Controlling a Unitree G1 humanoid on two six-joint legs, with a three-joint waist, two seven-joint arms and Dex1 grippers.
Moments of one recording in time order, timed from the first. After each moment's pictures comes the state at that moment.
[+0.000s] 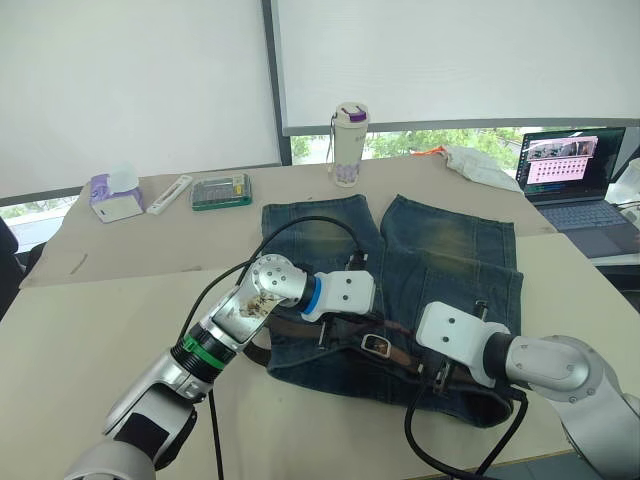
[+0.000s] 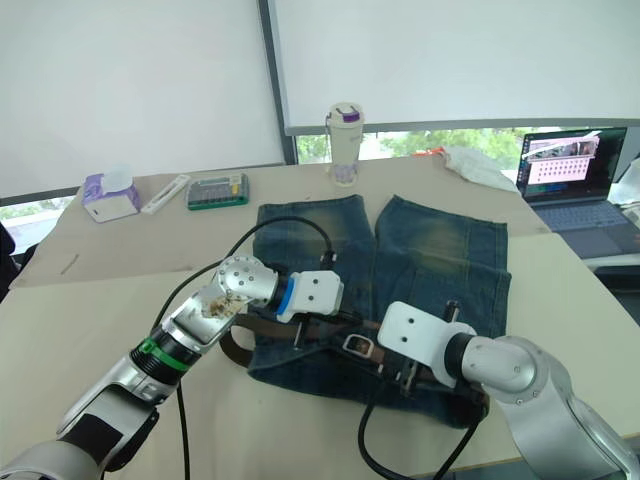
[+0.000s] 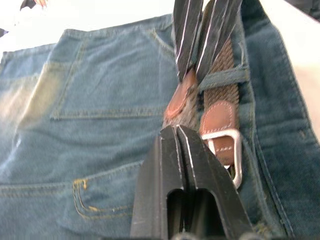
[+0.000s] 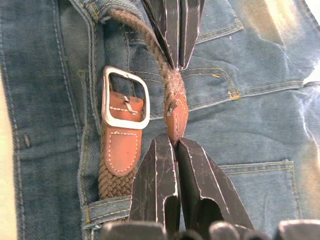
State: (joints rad) left arm -0.77 0.43 -0.53 0.04 -0.06 0.18 -1.14; right arm -0.16 -0.93 0.13 -0.96 0.06 1.01 0.75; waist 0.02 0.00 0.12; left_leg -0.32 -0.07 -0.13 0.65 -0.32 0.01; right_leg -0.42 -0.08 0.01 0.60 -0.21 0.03
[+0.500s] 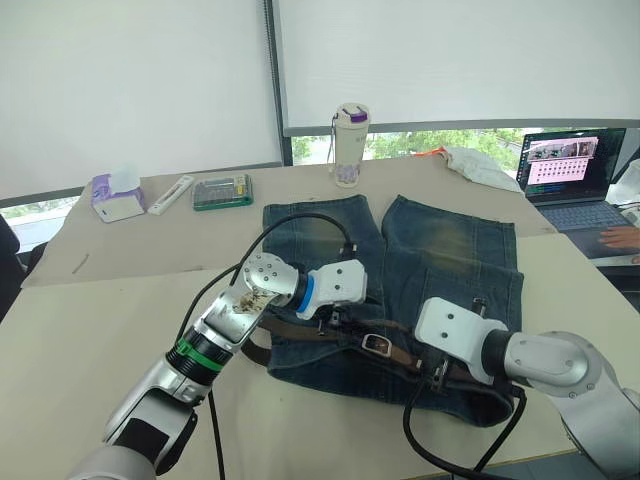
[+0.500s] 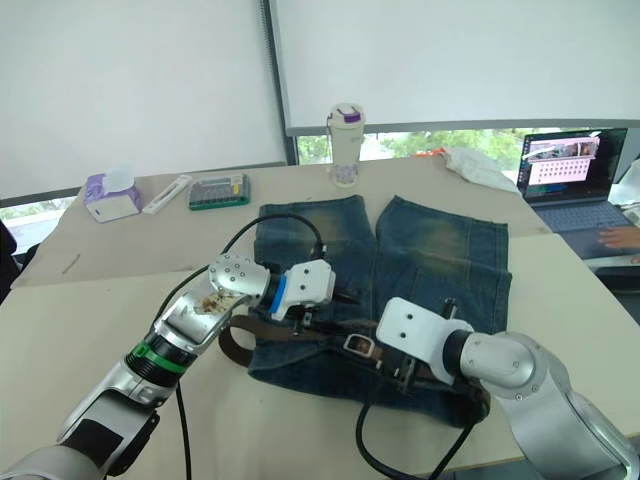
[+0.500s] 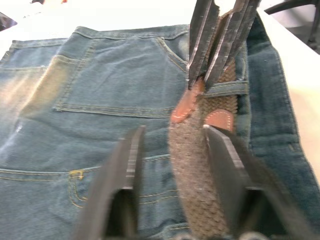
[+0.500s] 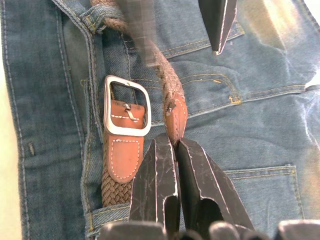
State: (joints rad) left arm -0.76 0.42 -0.45 -0.01 -0.12 0.30 -1.17; right arm -0.22 -0.89 0.13 -0.95 0.11 1.05 0.72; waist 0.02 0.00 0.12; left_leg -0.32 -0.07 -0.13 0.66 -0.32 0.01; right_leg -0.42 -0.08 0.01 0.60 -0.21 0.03
